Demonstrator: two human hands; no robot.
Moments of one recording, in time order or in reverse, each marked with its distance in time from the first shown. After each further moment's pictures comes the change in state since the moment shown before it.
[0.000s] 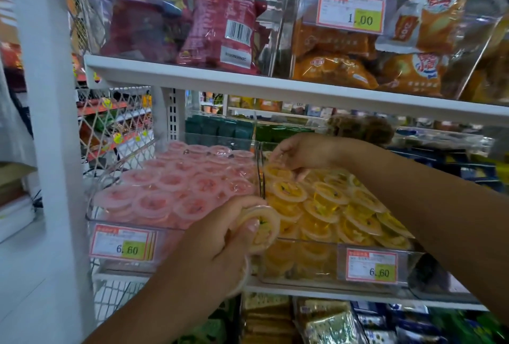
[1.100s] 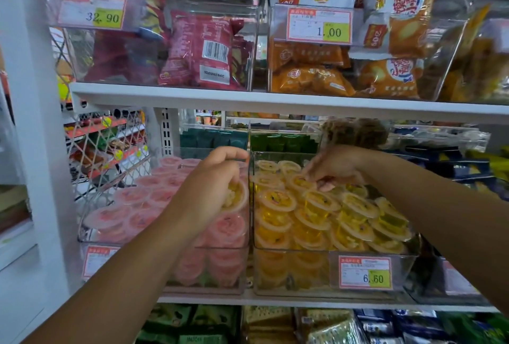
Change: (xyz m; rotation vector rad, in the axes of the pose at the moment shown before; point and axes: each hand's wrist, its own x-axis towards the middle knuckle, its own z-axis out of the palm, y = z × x) left_hand 0.088 0.028 -0.012 -0.054 0.105 -0.171; right_hand -0.023 0.054 -0.016 0.476 0.063 0.288
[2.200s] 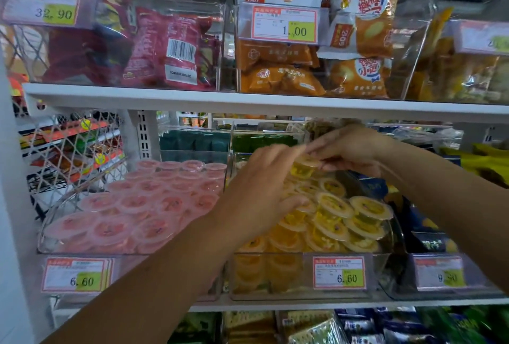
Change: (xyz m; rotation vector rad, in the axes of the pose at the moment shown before) left_hand 0.016 0.008 0.081 0.654 -0.108 0.652; right_hand -0.043 0.011 -0.041 0.311 0.134 -0.175
